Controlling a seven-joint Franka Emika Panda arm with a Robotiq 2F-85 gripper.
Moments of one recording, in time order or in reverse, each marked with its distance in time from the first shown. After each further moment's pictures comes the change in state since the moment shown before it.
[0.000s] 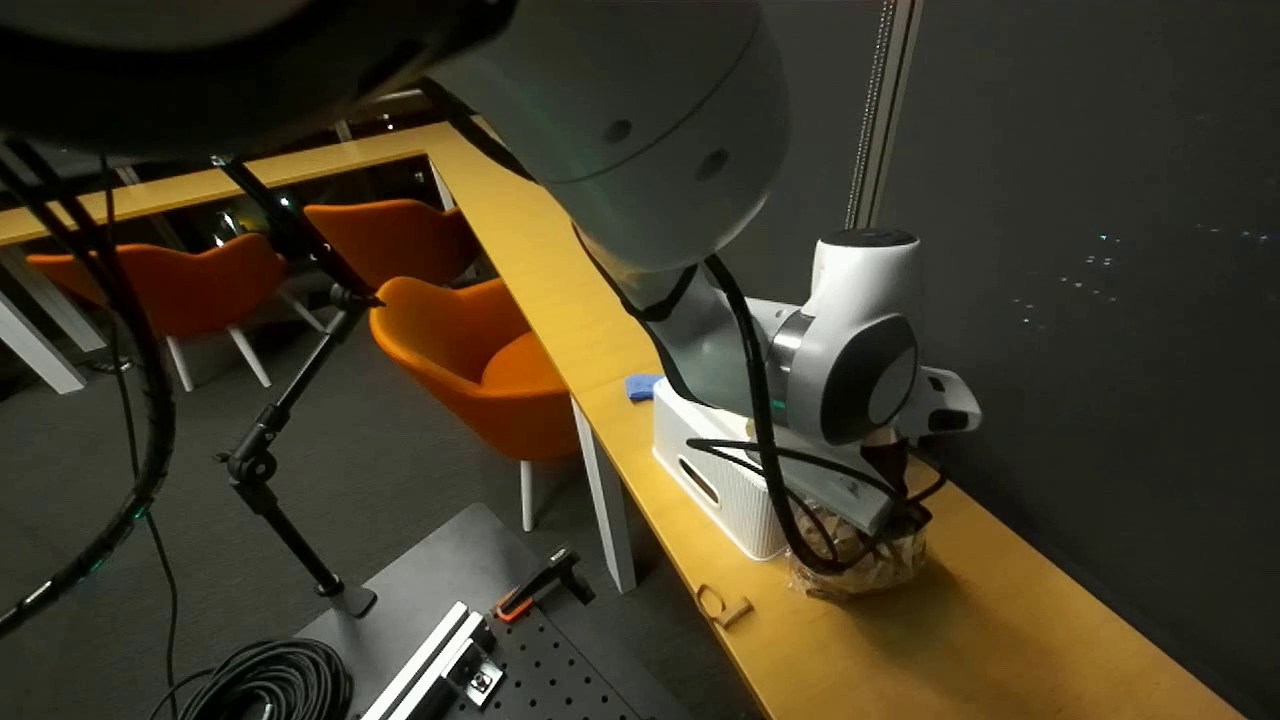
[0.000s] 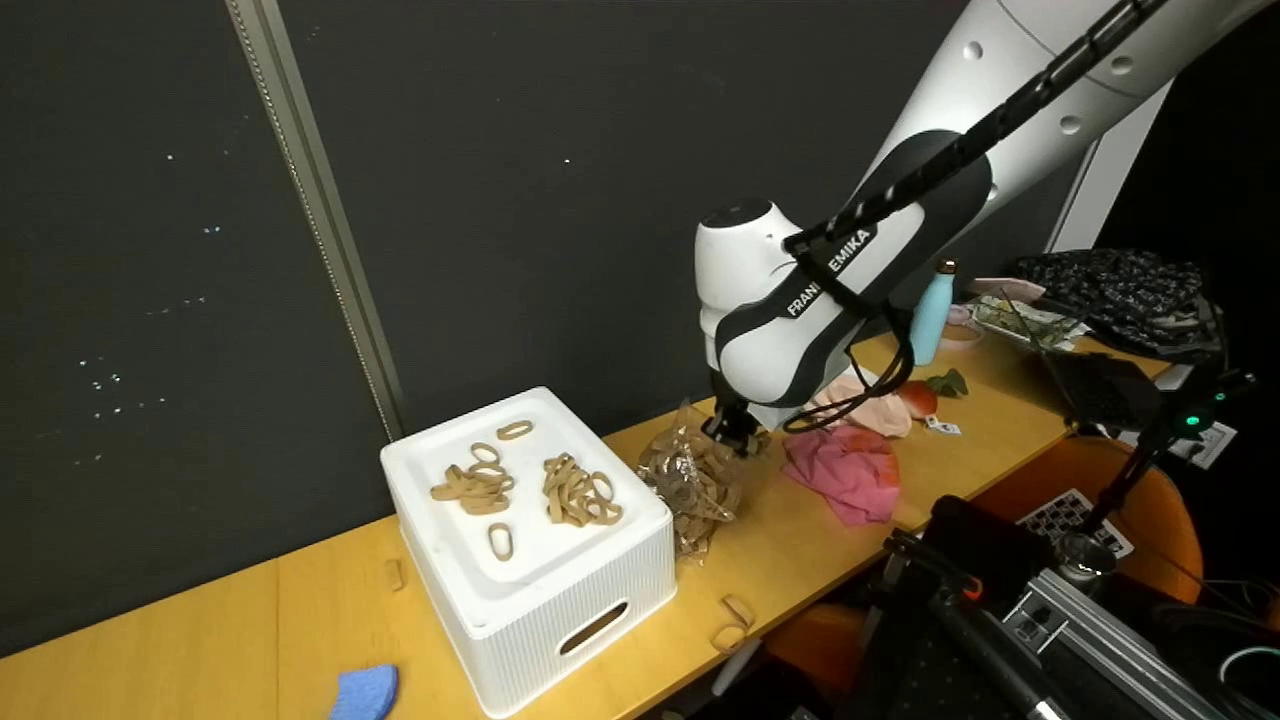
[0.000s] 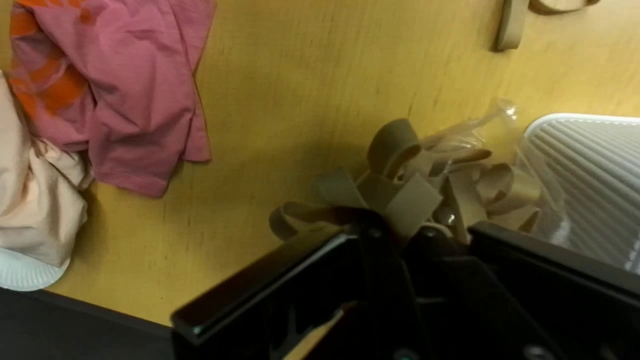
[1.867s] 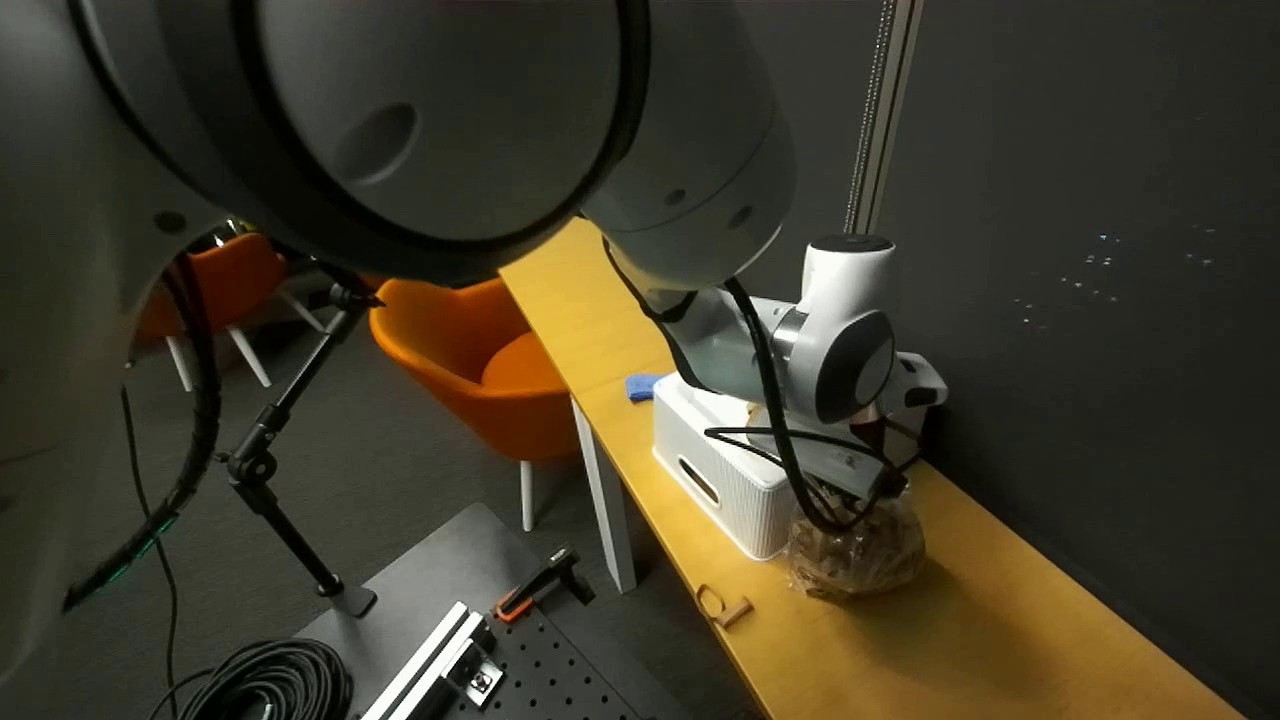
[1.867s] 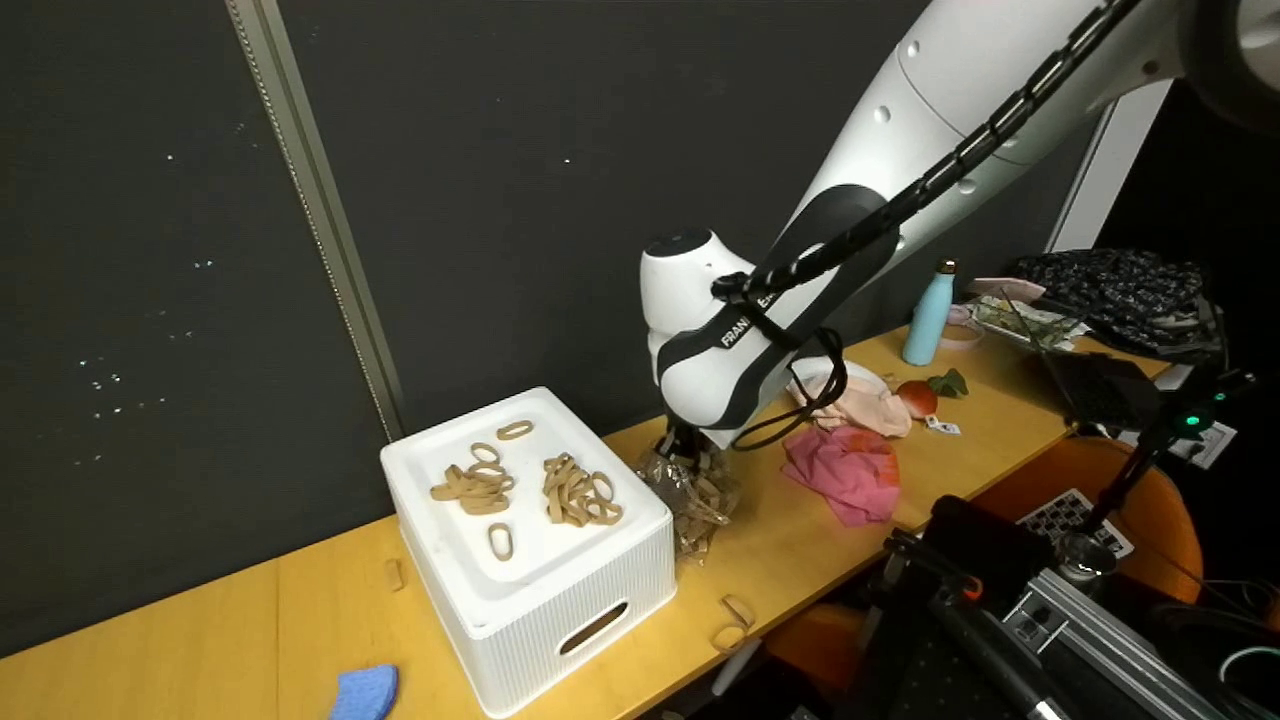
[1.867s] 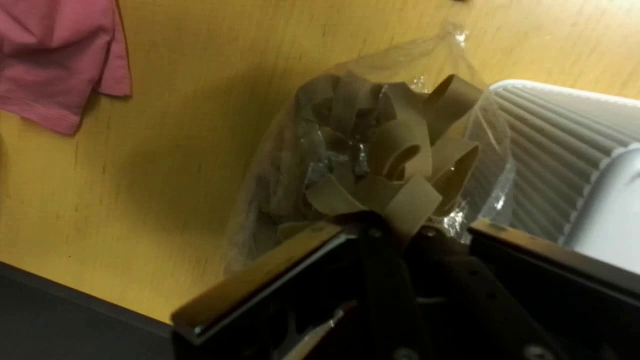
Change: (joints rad) arm -0.012 0.156 0.074 0.188 0.022 -0.024 -0.081
